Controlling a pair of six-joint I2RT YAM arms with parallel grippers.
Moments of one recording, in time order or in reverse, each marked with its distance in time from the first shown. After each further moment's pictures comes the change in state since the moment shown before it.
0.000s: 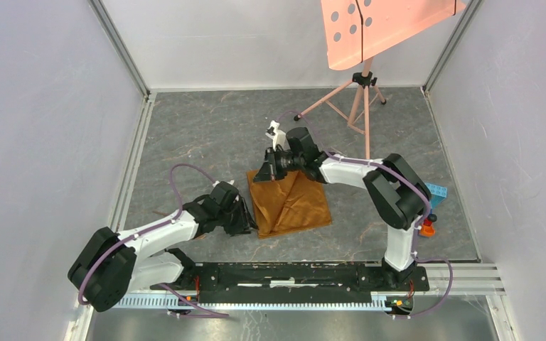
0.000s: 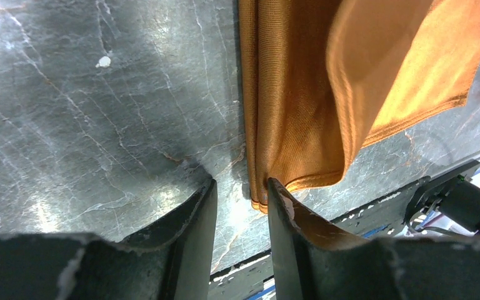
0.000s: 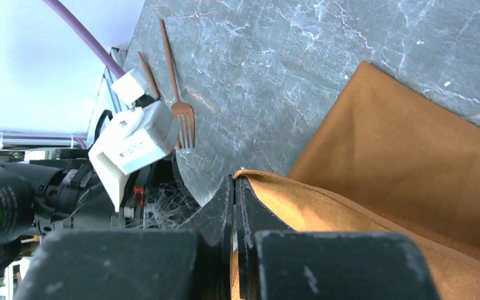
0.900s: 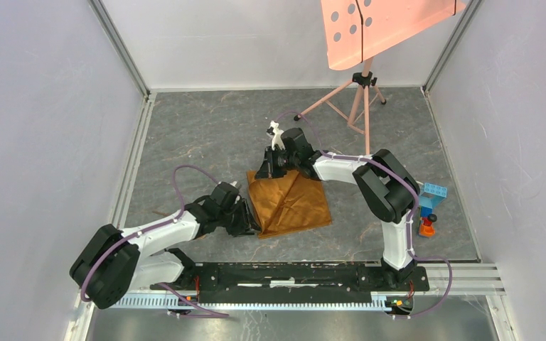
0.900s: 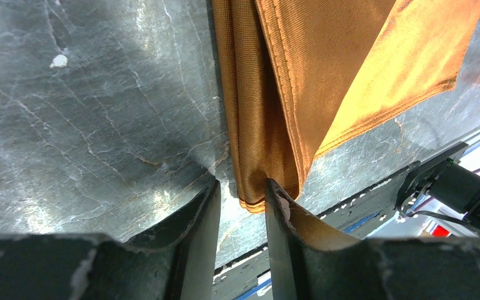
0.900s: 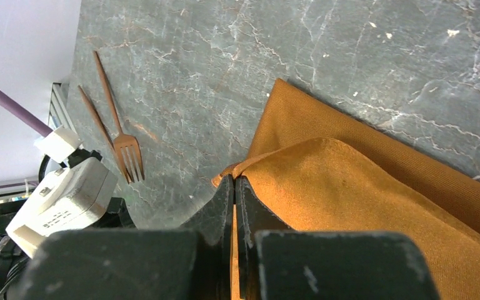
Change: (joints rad) left arm 0.000 0.023 -0.021 0.066 0.062 0.003; right arm 0.007 0.121 0.089 -0.022 0.155 0.013
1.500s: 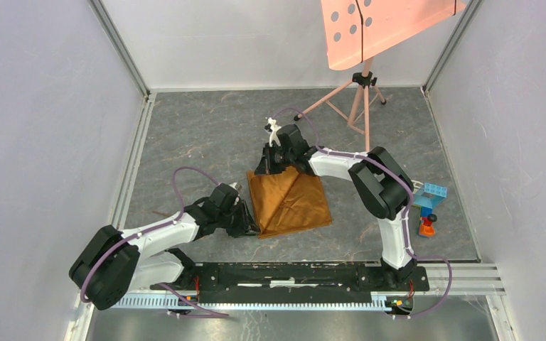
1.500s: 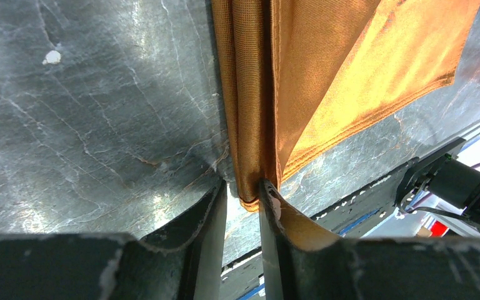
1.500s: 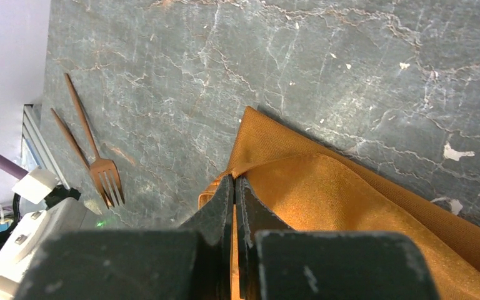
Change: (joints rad) left arm 0.000 -0.006 -0.026 0.035 0.015 0.000; right arm 0.000 0.055 0.097 -0.080 0.083 -0.021
